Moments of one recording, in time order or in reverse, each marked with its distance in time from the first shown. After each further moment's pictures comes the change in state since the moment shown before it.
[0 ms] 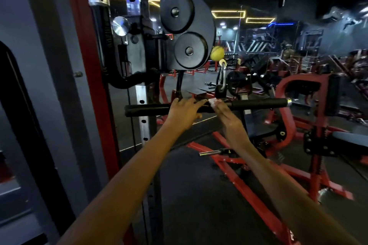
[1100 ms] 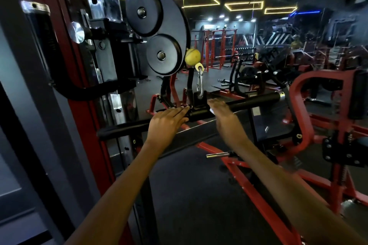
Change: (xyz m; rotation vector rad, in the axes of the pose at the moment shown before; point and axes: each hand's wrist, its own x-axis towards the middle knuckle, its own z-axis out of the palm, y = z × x) left_hand 0.033 0.019 0.058 0.016 0.653 0.007; right_hand 0.038 0.067 -0.016 -0.029 -0.043 -0.066
